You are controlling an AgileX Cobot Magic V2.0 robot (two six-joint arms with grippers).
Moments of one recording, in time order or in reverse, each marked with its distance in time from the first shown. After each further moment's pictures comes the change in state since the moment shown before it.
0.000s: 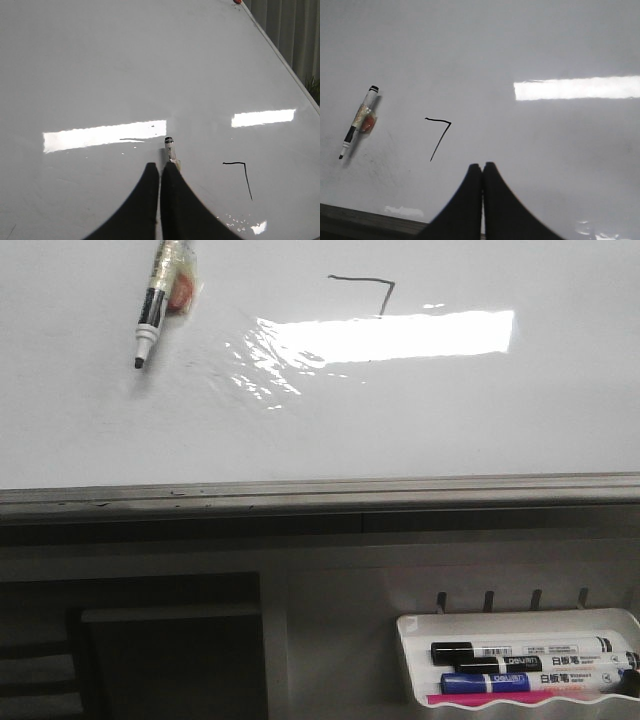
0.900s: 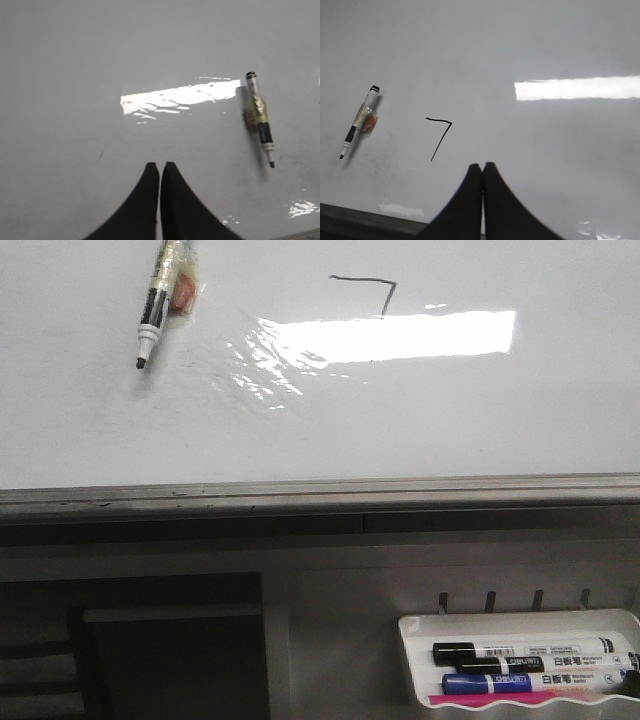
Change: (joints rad) left arm 0.412 0.015 0.159 1.248 0.078 -1.209; right arm 0.000 0.000 0.000 0.000 0.000 -0.002
